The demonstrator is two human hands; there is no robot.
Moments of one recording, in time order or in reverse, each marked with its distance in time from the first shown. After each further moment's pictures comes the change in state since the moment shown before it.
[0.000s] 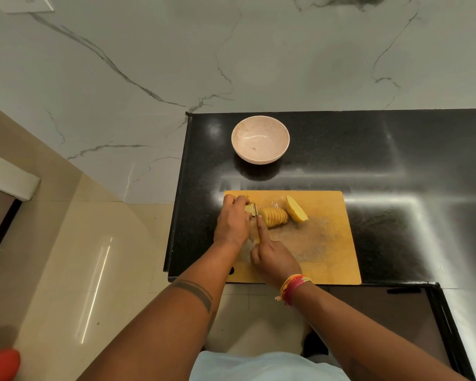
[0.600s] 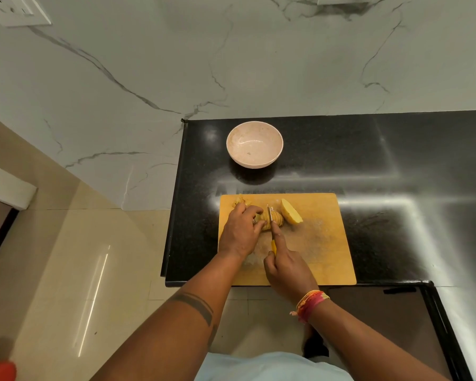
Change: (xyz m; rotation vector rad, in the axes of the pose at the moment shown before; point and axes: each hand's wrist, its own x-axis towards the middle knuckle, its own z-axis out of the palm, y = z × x) left_hand -0.014 0.011 0.013 -0.106 -0.032 0.207; right_hand -0.033 0.023 -0.017 0.020 0.153 -0.042
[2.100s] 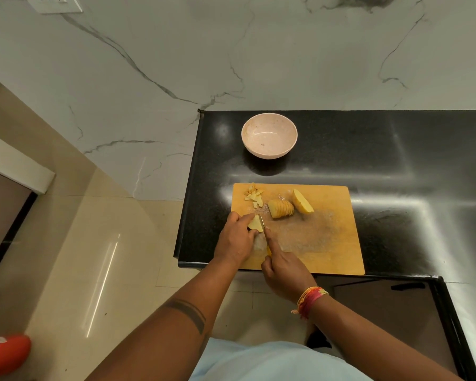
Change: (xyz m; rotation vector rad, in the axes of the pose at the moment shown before) left_hand -0.056 -0.017 -0.016 0.082 -0.045 -0.204; right_hand -0.021 -0.009 0.021 -0.100 -0.203 -0.043
